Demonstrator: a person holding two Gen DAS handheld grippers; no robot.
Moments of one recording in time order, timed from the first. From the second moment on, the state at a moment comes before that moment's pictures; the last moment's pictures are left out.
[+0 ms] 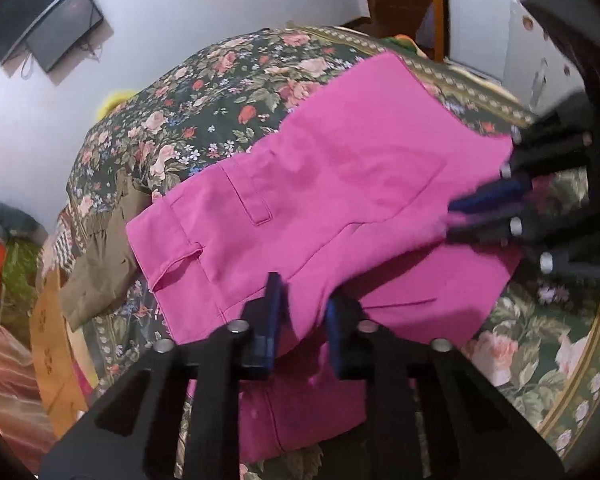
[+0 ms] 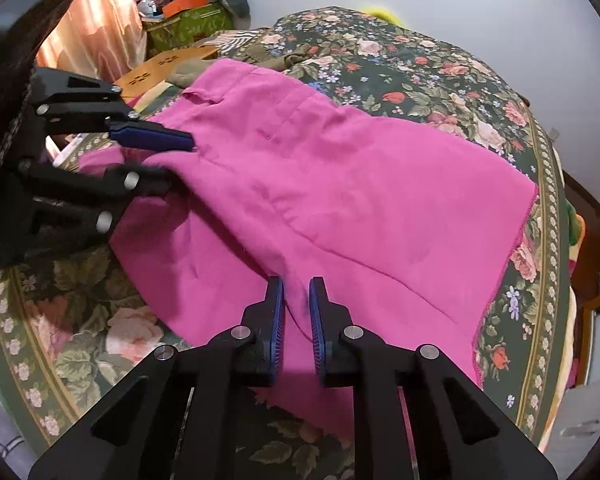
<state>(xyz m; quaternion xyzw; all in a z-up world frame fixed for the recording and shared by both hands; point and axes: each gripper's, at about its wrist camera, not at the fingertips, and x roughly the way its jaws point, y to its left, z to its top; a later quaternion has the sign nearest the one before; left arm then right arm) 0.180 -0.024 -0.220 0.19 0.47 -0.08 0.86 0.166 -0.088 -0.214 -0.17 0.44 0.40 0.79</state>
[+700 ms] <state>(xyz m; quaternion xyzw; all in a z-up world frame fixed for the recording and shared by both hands) 0.179 -0.013 -0.203 0.12 0.48 -0.10 0.86 0.174 -0.090 -0.212 -0.15 0.42 0.37 0.81</state>
